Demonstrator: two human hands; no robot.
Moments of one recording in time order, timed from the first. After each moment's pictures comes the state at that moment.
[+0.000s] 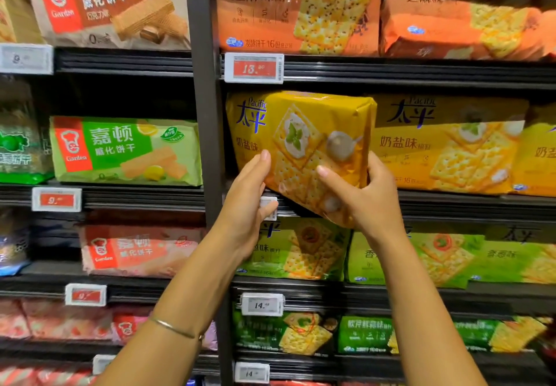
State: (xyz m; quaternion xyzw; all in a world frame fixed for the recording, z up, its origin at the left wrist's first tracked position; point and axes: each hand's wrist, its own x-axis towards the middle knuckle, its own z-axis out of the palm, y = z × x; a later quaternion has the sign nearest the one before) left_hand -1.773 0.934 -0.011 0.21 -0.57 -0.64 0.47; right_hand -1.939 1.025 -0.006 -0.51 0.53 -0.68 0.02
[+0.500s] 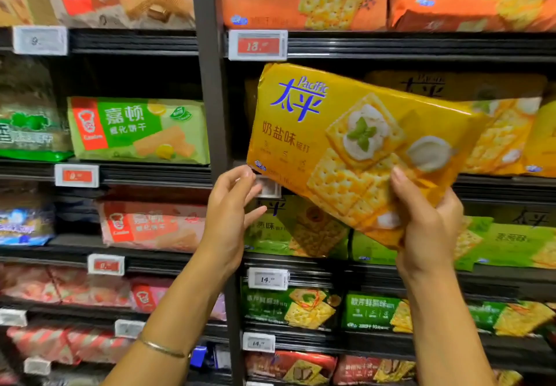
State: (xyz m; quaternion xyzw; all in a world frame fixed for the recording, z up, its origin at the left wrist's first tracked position) left_hand -1.743 0.958 -0.055 0.25 -0.49 -0.61 0.56; right_hand -1.944 1.082 -0.047 -0.36 0.35 -0.86 0.08
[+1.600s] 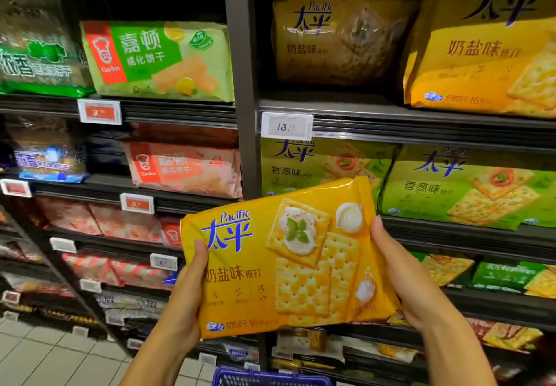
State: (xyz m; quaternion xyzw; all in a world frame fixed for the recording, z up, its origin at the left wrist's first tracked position) left_hand -1.627 1.006 -0.224 0.41 -0.34 -0.72 0.44; right_hand -1.906 1.110 -0.155 -0.39 0.56 -0.55 0.49
